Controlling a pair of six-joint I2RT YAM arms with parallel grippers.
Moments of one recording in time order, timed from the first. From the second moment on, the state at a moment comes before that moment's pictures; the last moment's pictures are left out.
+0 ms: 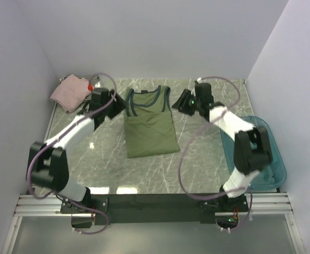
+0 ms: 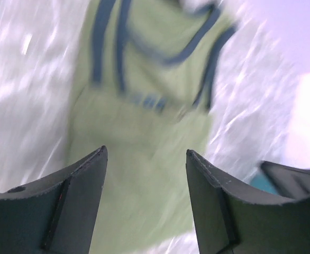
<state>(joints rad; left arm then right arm) -0.27 1.52 1.08 -0.13 0.04 -0.87 0.28 1.73 1.22 -0.14 -0.28 0.69</state>
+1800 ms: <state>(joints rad) -0.62 1.27 0.50 -0.15 -0.10 -1.17 0.49 1.46 0.55 0.04 -0.25 0.78</state>
